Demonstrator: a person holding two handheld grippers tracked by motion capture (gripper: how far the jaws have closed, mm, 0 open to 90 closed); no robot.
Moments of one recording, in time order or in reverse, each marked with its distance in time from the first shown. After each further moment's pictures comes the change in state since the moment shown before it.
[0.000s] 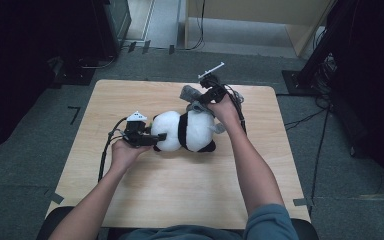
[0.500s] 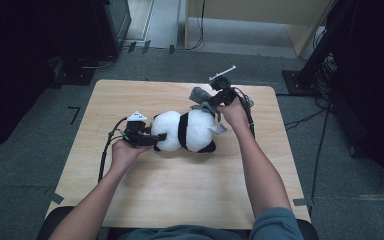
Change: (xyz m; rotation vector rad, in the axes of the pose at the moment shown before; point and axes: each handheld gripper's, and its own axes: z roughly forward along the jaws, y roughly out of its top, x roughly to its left) left arm 0.000 0.000 0.001 0.001 0.001 0.001; right arm -0.022 -0.021 -0.010 -0.003 -0.012 0.057
